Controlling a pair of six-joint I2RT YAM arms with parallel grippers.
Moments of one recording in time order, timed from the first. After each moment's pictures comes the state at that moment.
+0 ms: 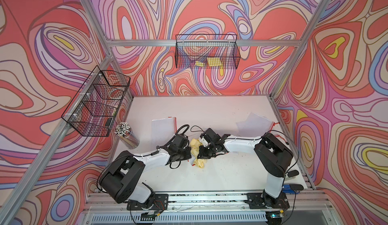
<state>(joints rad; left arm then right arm) -0.60 1.47 0.58 -0.11 0.15 -0.73 0.75 1.85 1.03 -0.31 -0.41 0.68</state>
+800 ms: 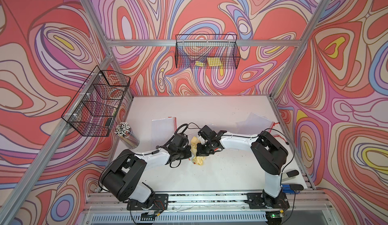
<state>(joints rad) -0.58 1.49 0.57 -0.04 0.18 -0.74 0.81 1.94 1.20 -0.42 -0.36 0.67</state>
